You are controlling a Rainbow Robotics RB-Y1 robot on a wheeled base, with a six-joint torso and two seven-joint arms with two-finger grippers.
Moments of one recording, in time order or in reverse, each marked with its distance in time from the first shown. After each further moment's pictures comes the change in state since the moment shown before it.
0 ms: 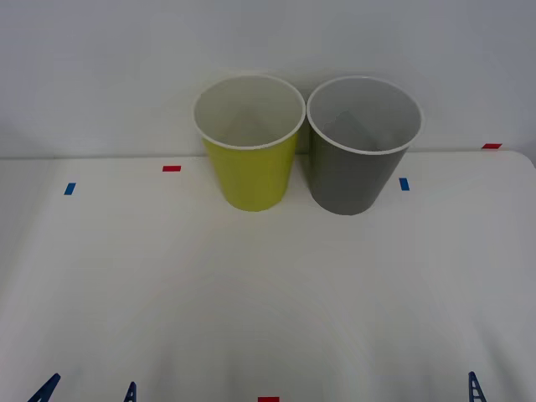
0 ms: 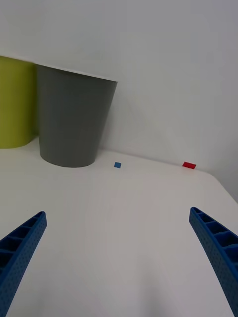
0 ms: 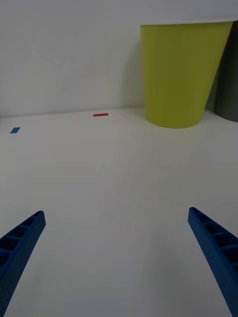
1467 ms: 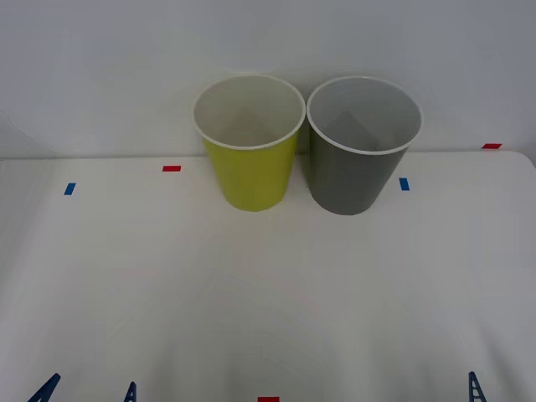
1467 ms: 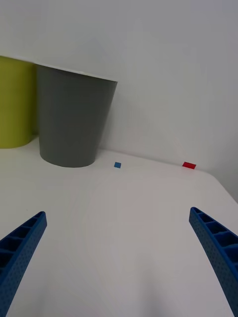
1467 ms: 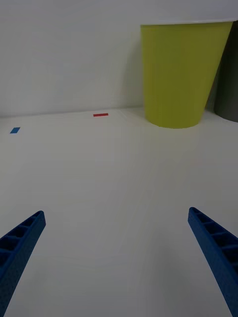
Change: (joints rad) right arm 0.000 0.000 0.000 0.000 0.000 0.000 0.000; left arm 0.000 0.000 0.000 0.000 0.000 0.000 0.000
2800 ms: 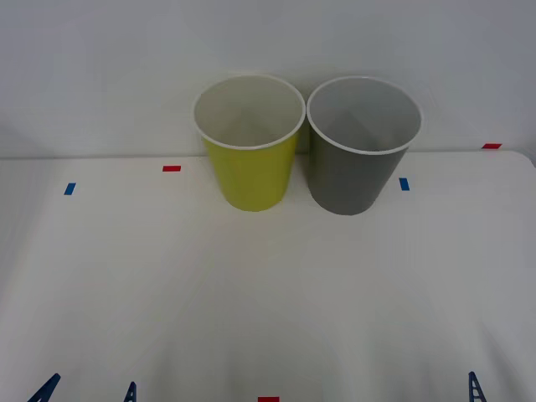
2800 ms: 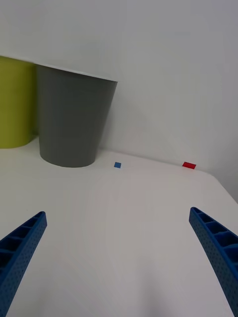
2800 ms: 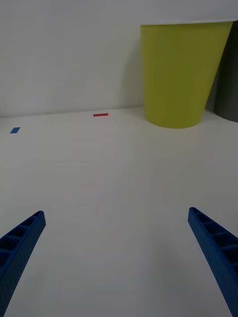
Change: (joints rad) right arm 0.000 0.000 0.000 0.000 0.000 0.000 0.000; left arm 0.000 0.000 0.000 0.000 0.000 0.000 0.000
